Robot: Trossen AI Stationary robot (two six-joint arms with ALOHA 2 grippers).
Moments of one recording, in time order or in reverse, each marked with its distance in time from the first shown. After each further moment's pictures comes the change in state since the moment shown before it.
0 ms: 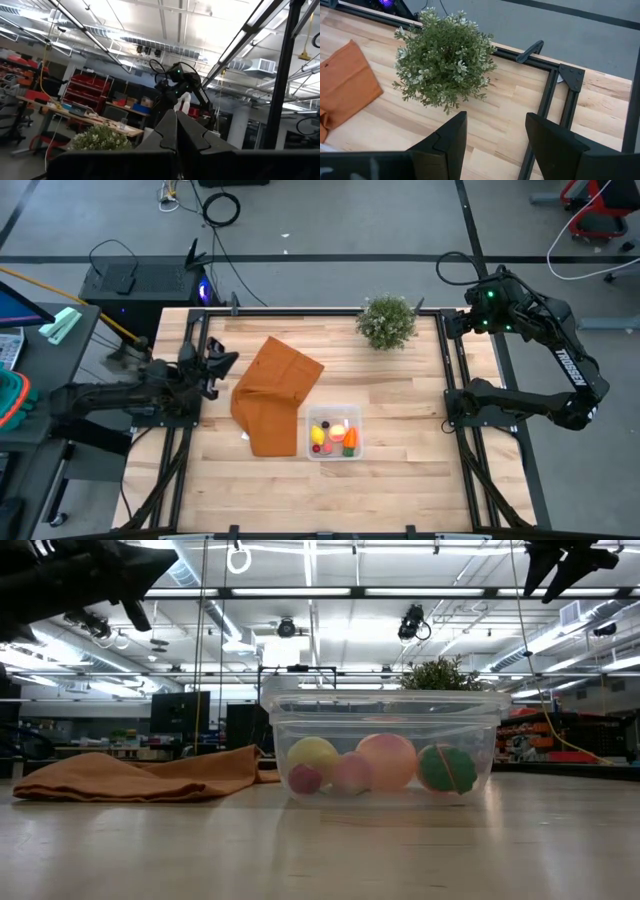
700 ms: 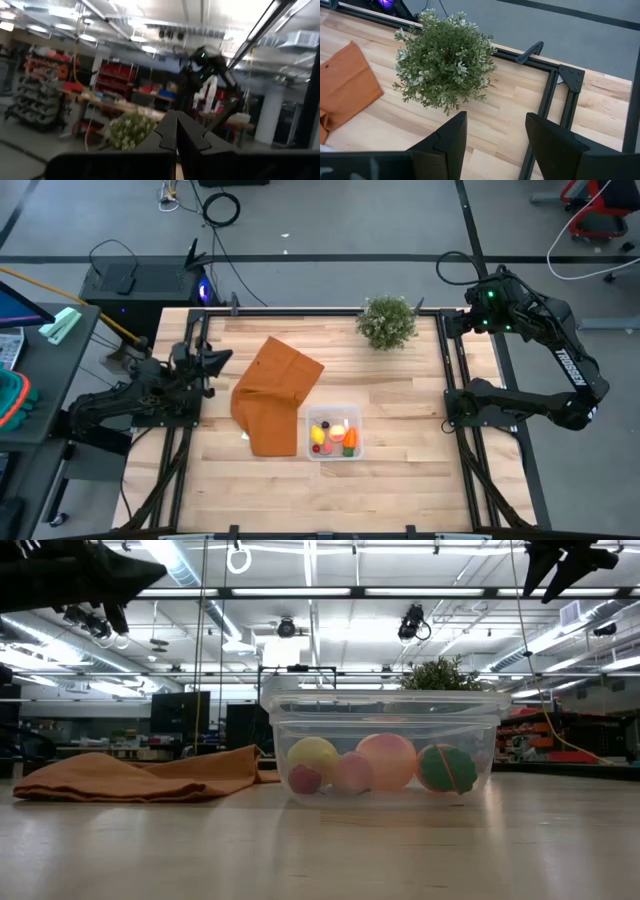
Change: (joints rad) left arm 0.000 -0.383 0.084 -0.596 -0.089 0.097; right arm 0.000 0.000 0.000 0.004 0.001 0.001
